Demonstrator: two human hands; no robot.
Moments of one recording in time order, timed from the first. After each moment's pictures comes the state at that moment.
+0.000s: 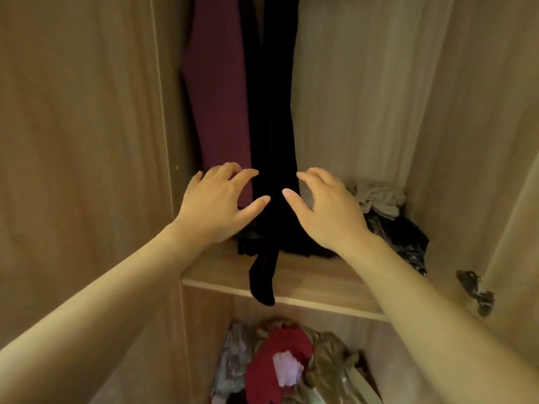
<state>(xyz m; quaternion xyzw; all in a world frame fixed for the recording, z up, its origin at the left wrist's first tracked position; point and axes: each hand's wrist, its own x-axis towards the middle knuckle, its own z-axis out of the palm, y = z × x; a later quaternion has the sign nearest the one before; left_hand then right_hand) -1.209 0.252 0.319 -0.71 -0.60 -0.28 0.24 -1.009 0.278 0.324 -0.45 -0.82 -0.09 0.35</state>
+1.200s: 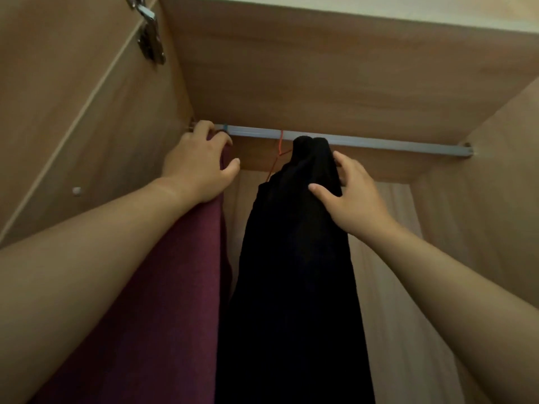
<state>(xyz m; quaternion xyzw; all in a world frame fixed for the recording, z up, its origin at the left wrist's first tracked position) -1.316 0.574 0.726 -0.57 -0.42 -0.54 0.45 -1.071 0.585 0.702 -0.29 -0.67 -0.29 0.62</state>
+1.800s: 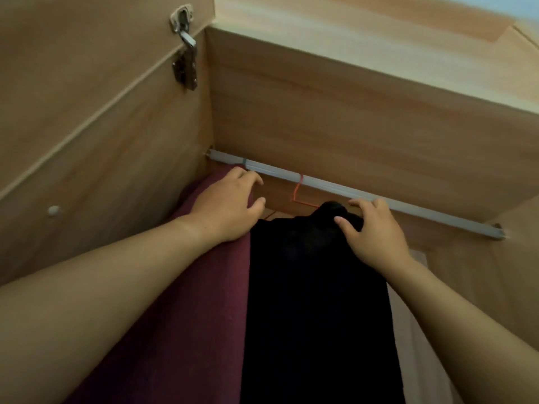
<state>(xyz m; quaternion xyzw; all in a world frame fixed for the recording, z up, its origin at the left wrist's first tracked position) -1.297 0.604 0.749 -0.61 -0.36 -0.61 0.35 -1.055 0.620 0.780 -0.41 -0.61 -0.43 0.53</state>
